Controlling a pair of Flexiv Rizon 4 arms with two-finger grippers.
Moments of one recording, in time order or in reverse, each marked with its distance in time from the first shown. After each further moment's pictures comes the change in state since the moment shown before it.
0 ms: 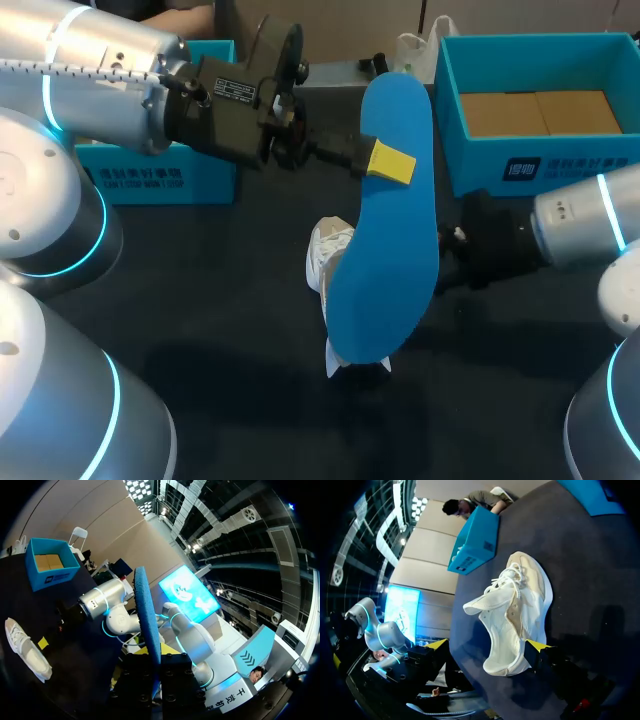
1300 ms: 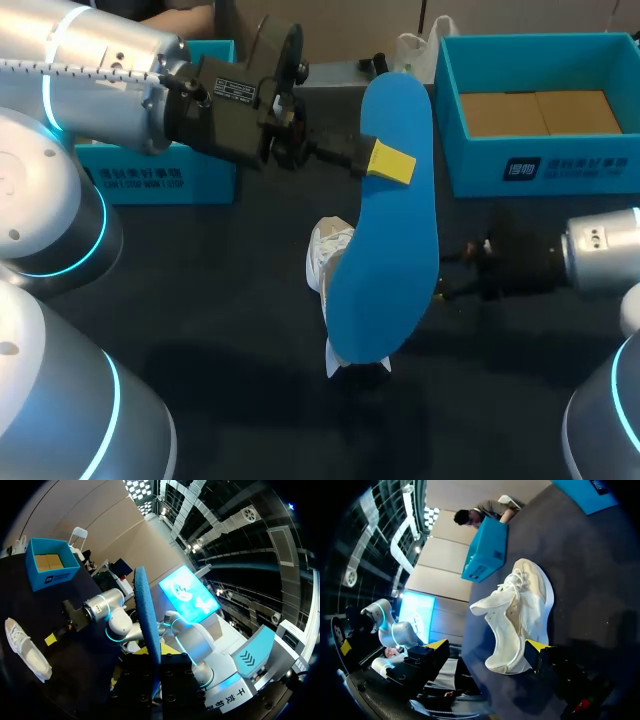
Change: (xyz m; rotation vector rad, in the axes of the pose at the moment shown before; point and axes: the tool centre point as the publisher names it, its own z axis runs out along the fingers) left arm 0.000 0.000 0.000 0.000 0.000 0.000; right arm -0.005 -0.002 -0.018 -0.081 0.169 -0.030
